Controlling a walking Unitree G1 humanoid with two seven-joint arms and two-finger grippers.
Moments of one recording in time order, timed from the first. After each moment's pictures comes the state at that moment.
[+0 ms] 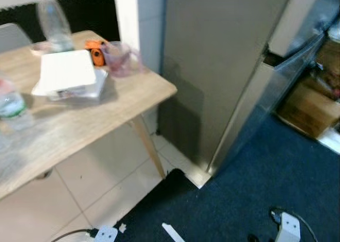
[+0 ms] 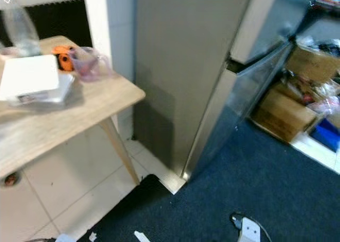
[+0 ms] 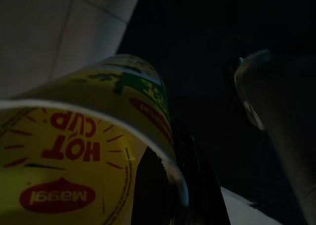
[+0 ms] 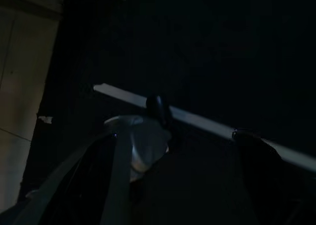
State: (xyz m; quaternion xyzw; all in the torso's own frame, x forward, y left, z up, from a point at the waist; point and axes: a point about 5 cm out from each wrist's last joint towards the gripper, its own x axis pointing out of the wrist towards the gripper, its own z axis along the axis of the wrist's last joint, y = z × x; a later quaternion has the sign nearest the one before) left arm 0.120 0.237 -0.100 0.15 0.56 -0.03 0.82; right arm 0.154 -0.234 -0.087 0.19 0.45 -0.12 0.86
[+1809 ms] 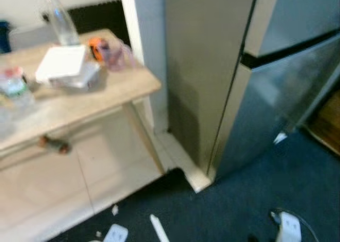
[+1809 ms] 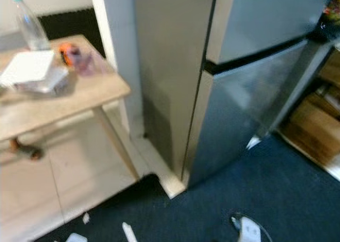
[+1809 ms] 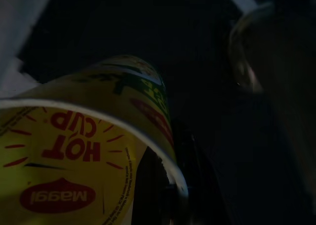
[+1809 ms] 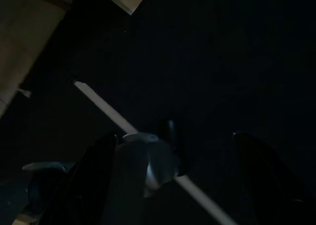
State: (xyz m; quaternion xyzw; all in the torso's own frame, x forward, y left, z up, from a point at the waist) left arm 0.122 0.217 -0.104 0.15 0.57 -0.07 0.81; right arm 0.153 -0.235 -0.086 0.17 0.44 -0.08 0.87
